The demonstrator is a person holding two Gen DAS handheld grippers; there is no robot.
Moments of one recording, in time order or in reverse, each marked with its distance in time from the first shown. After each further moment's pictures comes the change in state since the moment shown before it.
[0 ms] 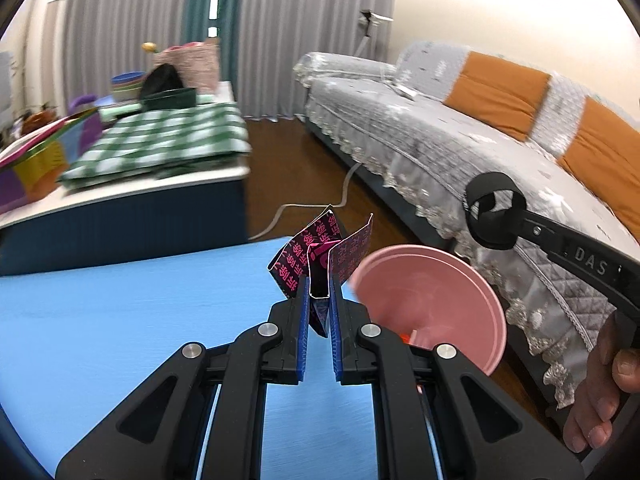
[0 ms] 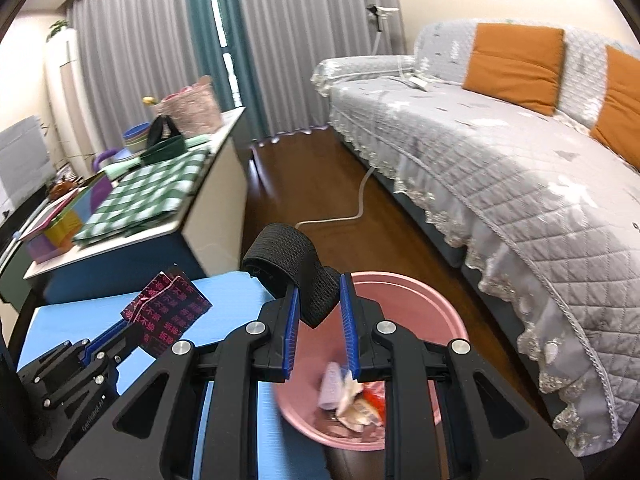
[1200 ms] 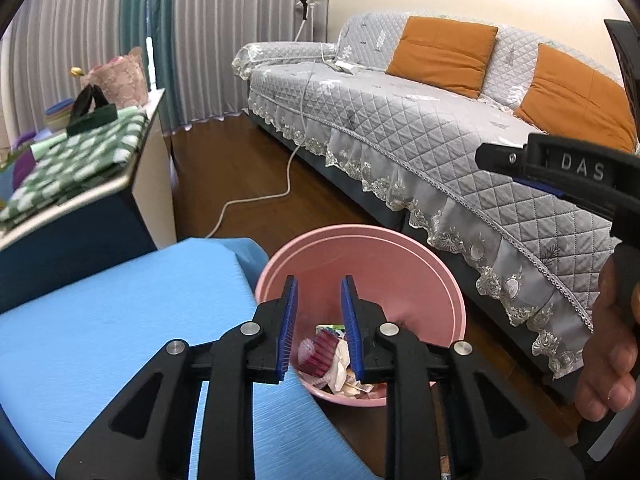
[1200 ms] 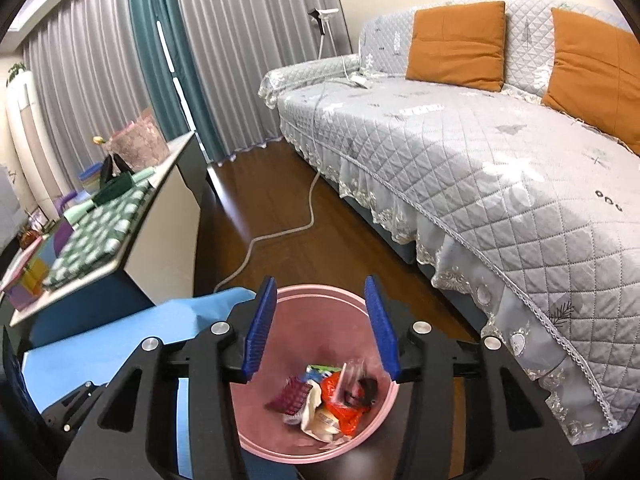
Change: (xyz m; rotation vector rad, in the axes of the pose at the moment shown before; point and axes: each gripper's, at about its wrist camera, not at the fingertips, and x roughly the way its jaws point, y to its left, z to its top) left arm 0.024 -0.079 -0.007 0.153 0.037 -0.090; right arm -0.009 -0.077 0.012 0.138 -0.040 -0.076
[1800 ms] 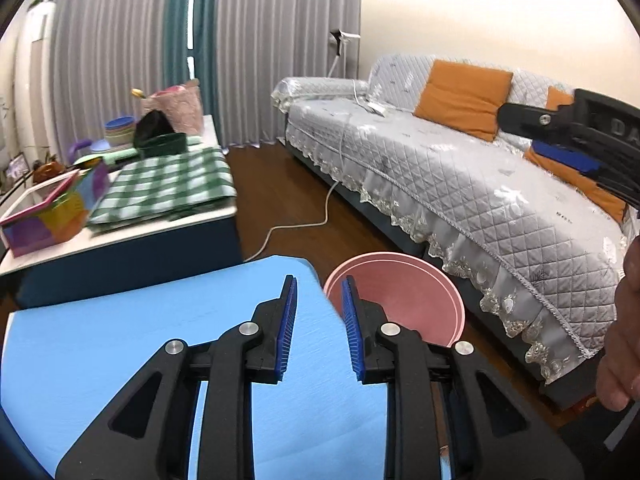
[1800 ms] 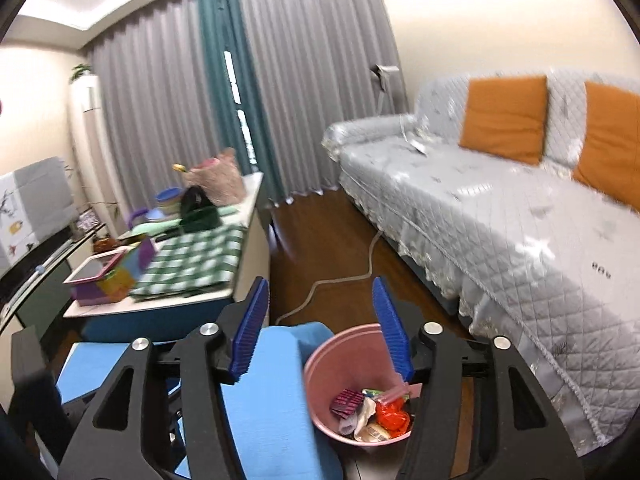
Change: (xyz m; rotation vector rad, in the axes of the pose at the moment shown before) left arm -0.136 0.053 -0.005 -0.065 -0.111 0.083; right arm -0.136 0.088 0.010 -0.128 -0.181 0.153
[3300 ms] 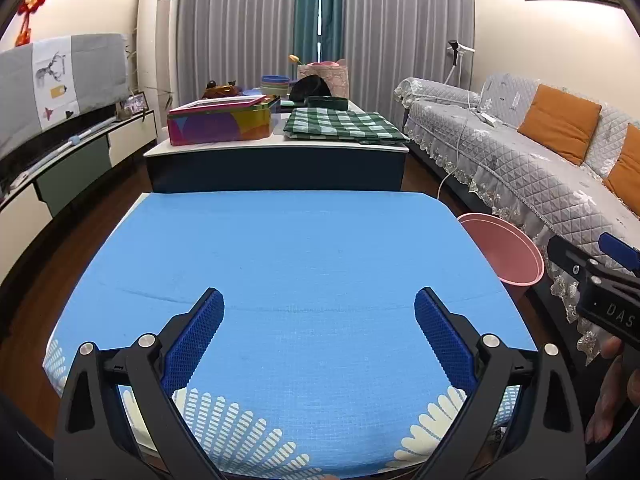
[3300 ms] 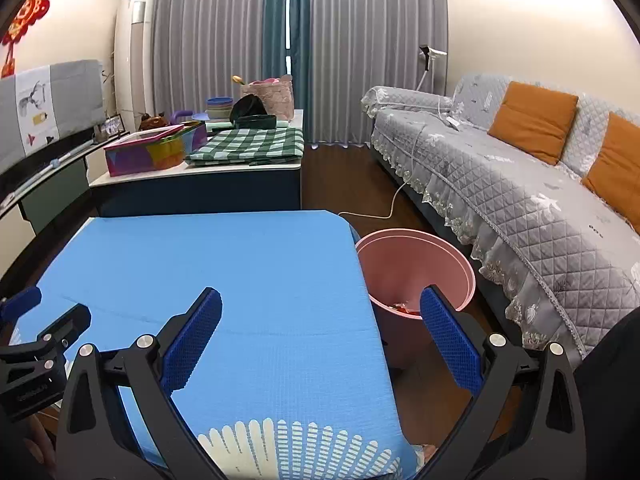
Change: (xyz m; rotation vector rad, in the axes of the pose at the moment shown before) left arm -0.145 0.097 -0.136 -0.213 0.015 0.347; right arm -0.068 0.097 -0.153 -0.229 0.154 0.001
